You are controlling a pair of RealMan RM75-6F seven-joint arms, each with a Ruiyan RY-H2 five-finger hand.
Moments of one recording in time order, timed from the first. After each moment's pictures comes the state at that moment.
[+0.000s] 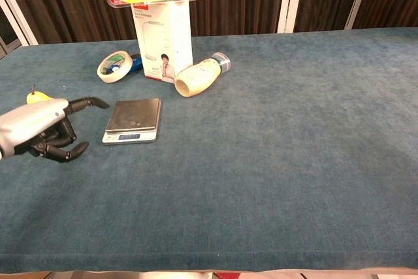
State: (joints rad) left arm -0.49 -1.59 -0.08 -1.33 1.38 1.13 0.07; right arm 0.16 -1.13 -0.05 -1.61 -1.64 1.37 0.02
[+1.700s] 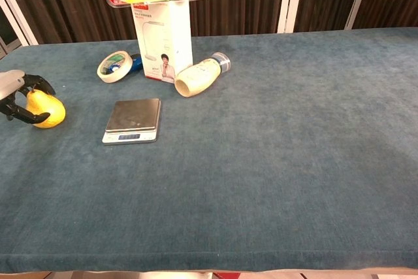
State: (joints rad) left arm -0.57 -1.64 -0.28 -1.10 0.94 0.97 0.24; right arm 0.14 -1.10 -0.06 -1.62 -1.67 1.42 0.07
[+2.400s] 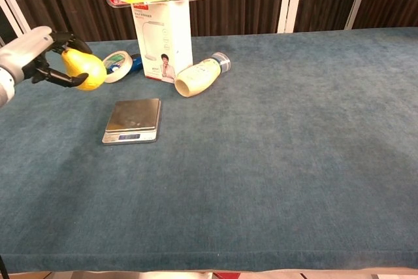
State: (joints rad) left arm -0.60 -1.65 -0.33 -1.31 1.10 1.15 0.16; right arm 0.15 -1.09 -0.06 -1.63 -1.68 1.41 0.09
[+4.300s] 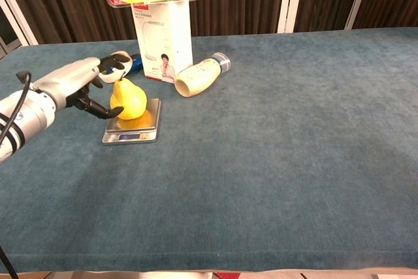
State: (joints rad) left arm -0.65 -1.71 -0.26 -1.33 1.09 1.09 0.26; right arm 0.13 -1.07 -0.07 -1.60 -1.72 1.46 0.16
